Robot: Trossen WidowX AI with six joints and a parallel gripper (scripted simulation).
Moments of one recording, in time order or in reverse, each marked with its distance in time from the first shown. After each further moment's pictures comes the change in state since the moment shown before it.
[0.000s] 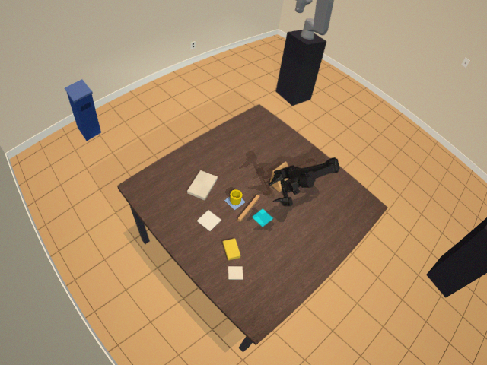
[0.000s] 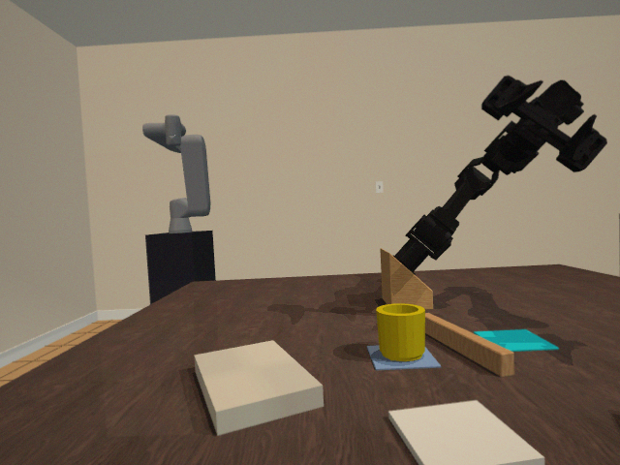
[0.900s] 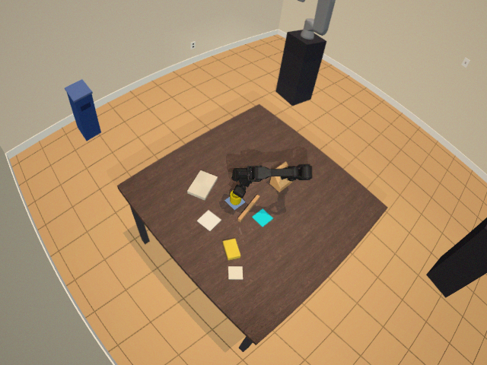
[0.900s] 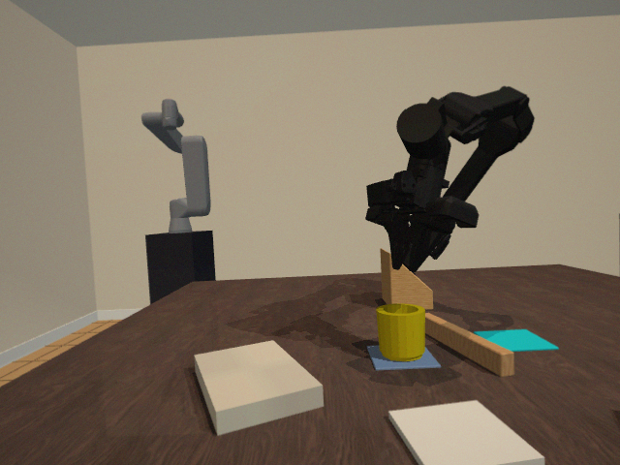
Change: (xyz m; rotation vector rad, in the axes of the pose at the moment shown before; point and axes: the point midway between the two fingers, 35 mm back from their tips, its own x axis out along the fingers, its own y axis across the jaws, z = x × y) arm 0.010 -0.035 -0.294 1.117 1.570 -0.395
